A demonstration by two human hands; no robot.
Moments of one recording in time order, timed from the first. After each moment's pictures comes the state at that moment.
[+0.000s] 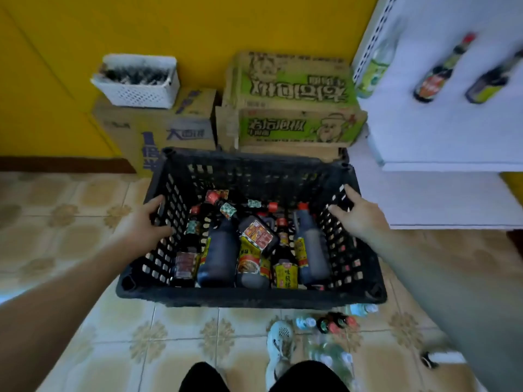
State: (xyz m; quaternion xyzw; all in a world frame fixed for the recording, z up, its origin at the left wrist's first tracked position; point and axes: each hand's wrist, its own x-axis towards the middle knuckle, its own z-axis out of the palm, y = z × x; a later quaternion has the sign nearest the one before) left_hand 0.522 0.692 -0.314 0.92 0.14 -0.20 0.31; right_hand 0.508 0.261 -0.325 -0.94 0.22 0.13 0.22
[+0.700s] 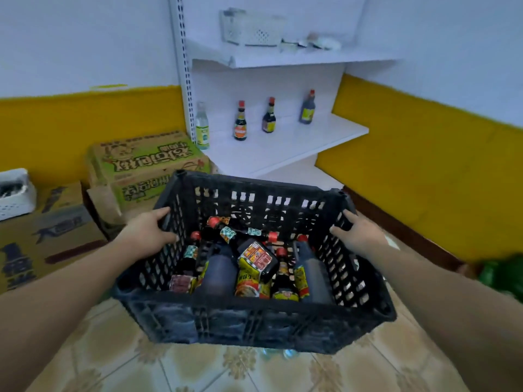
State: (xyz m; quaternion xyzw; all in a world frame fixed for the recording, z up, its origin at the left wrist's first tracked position) left_hand 0.430 0.554 -0.131 0.92 -0.23 -0.22 0.24; right_hand 0.161 0.226 -0.154 -0.85 0.49 0.02 0.16
